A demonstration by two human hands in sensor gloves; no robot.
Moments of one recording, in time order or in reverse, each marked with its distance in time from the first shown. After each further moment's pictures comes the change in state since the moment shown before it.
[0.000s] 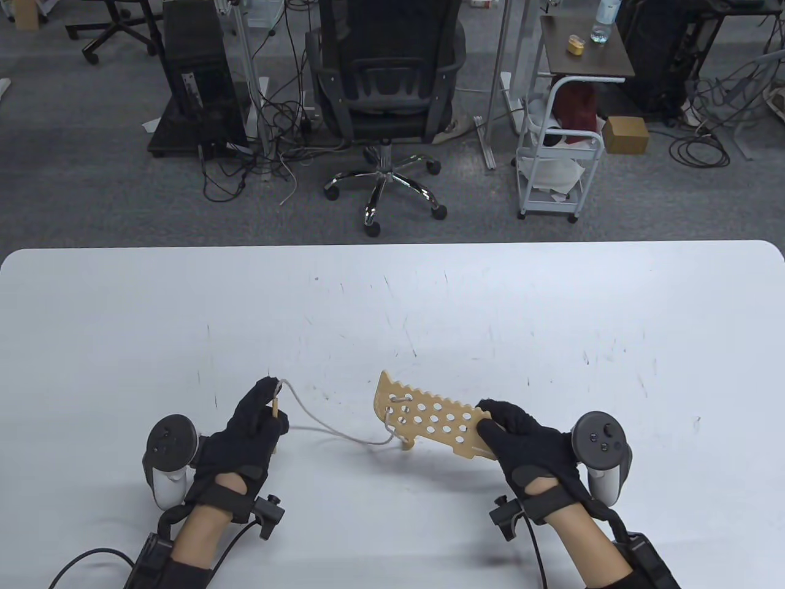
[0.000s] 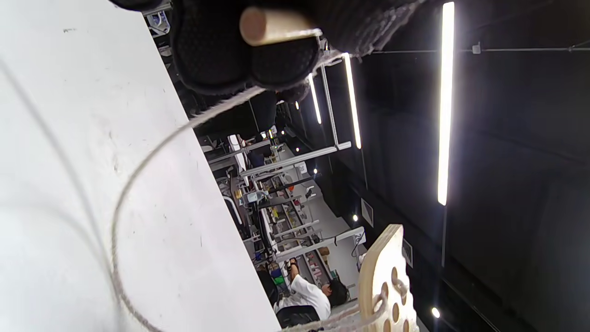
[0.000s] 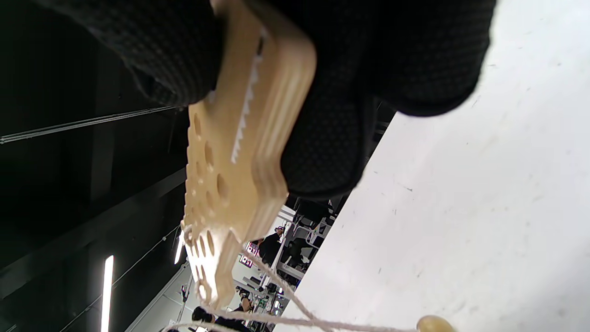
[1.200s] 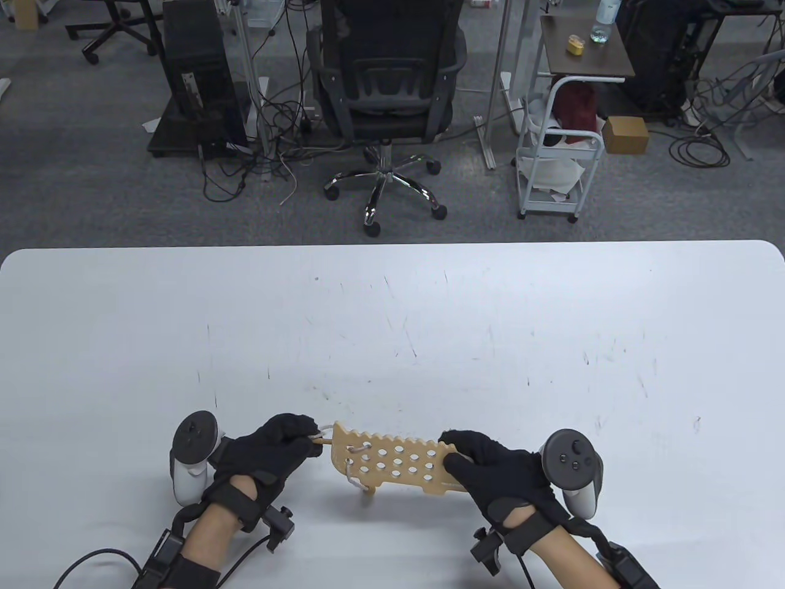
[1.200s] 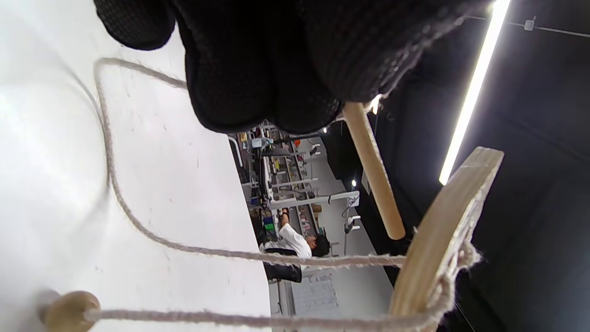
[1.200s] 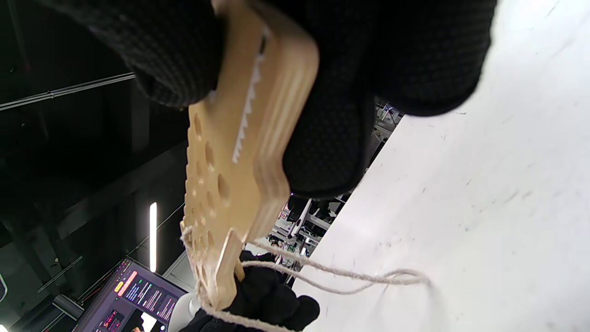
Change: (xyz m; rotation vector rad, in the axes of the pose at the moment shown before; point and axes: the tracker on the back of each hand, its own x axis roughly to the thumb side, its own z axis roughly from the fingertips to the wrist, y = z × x) left_hand -0.010 -0.029 -0.005 -0.200 0.068 0.181; right_hand 0.026 0.041 0.021 0.175 -0.099 -0.014
